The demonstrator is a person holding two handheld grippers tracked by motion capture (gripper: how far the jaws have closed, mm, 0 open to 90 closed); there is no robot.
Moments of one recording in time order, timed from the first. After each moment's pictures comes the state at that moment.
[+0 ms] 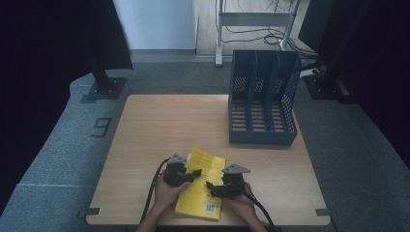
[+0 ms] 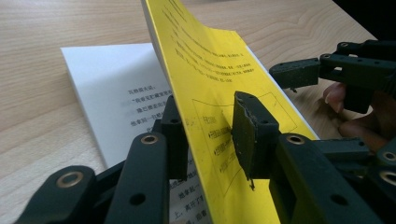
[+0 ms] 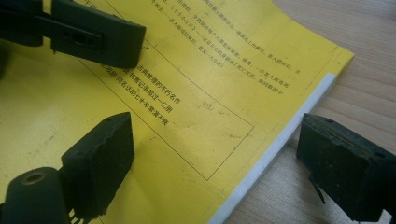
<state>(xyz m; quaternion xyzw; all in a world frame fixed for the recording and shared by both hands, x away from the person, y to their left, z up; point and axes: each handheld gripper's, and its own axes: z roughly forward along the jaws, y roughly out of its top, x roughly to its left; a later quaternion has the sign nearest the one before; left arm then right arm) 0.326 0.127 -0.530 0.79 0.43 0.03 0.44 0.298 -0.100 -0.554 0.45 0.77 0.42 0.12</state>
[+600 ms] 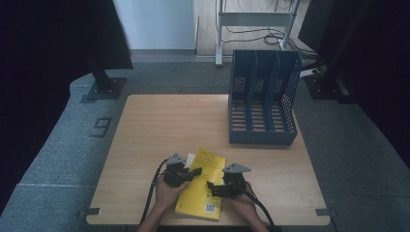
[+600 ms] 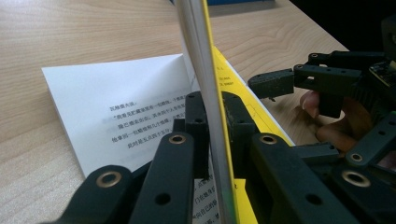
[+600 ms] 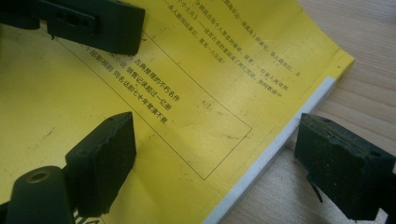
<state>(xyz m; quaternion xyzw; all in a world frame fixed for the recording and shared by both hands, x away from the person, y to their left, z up) 0.322 0.128 -0.525 0.78 0.41 0.03 0.47 0.300 -0.103 -0.552 0.44 0.78 0.43 0.11</state>
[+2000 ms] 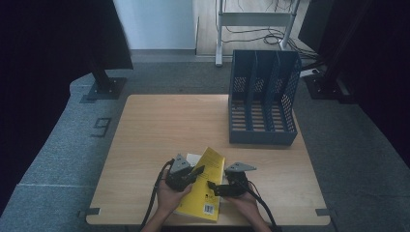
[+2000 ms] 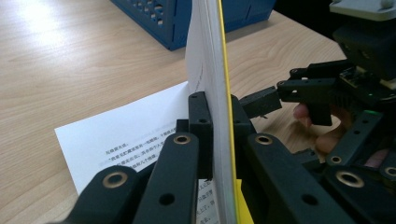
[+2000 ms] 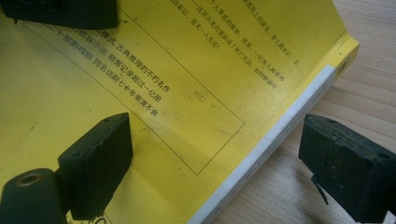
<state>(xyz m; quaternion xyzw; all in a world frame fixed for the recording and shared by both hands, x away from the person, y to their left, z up) 0.295 0.111 -0.492 0.79 0.36 0.13 0.48 0.299 -0.113 -0.544 0.44 0.76 0.46 0.07</state>
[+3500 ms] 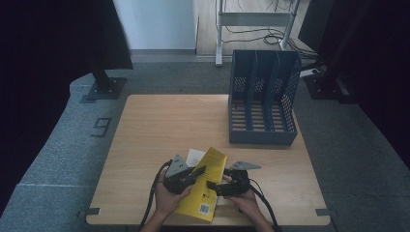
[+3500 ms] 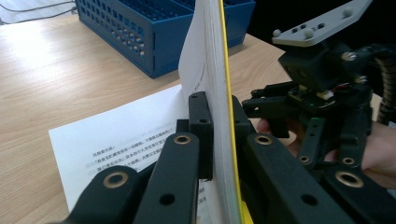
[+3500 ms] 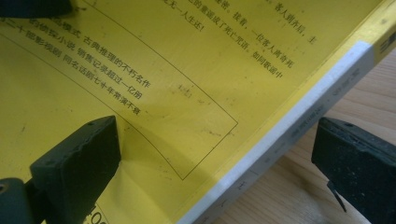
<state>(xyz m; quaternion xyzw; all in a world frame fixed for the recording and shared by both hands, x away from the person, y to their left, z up) 0.280 0.113 -0.468 0.78 0.32 0.13 0.51 0.303 -0.120 -0.543 0.43 0.74 0.51 0.02</state>
